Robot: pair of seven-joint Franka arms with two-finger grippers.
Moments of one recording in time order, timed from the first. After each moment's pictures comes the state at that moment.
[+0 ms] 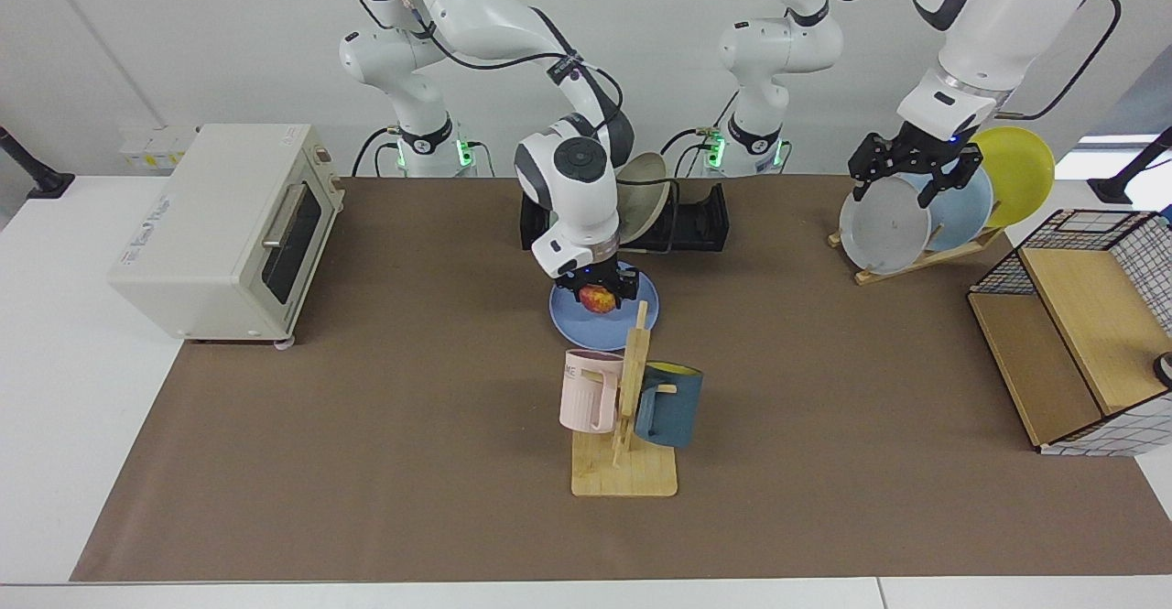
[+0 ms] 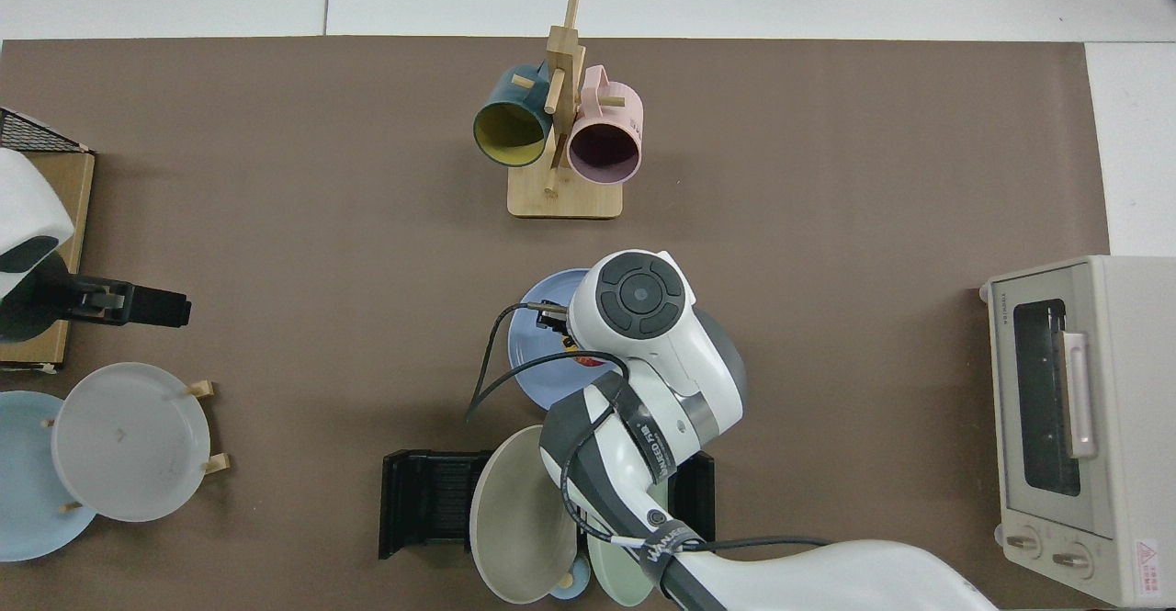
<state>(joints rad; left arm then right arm) -0.01 -0.12 -0.01 -1.80 -0.03 1.70 0.15 0.60 0.39 0.01 -1.83 0.10 2.27 0.82</state>
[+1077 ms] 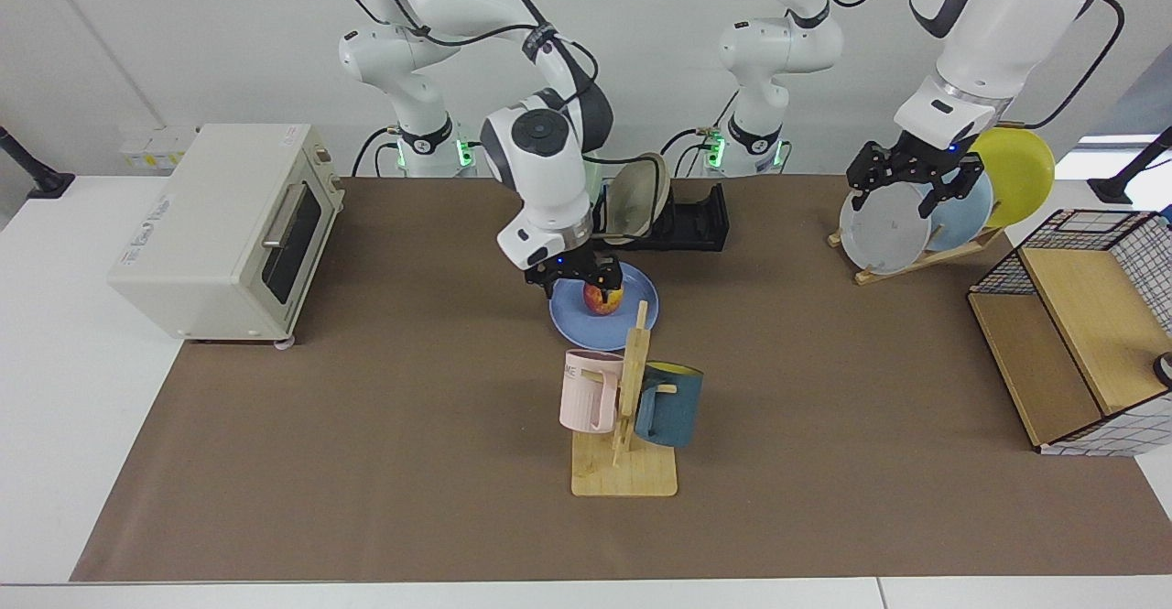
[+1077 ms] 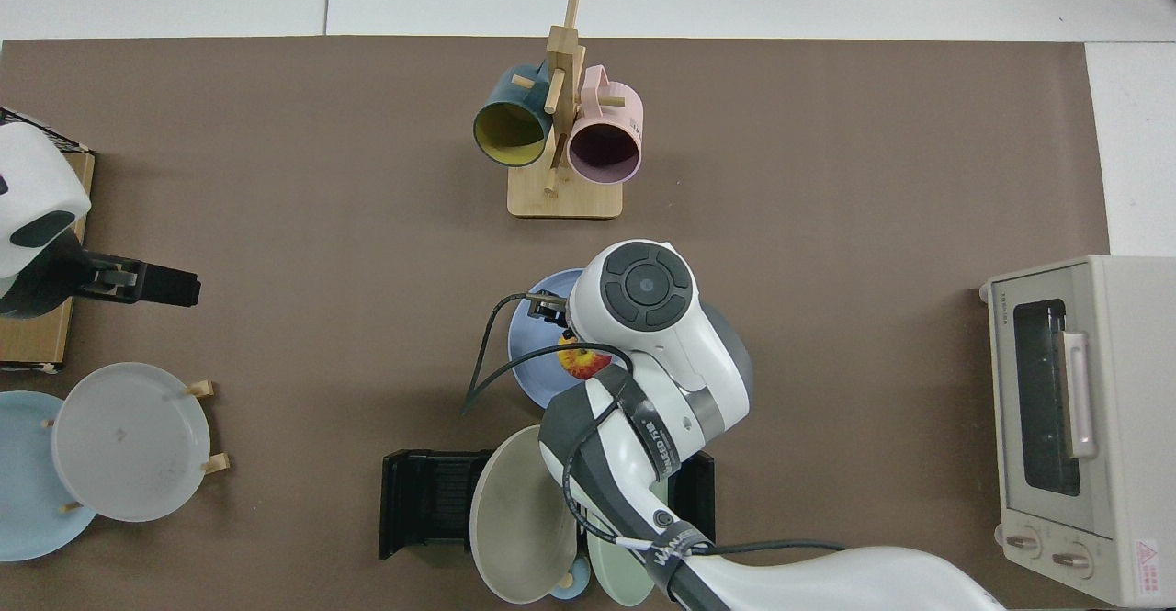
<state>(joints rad) -0.01 -0.07 -0.02 -1.74 -0.02 1.70 0.15 0.52 0.29 -0.02 -1.79 0.11 2.17 0.62</state>
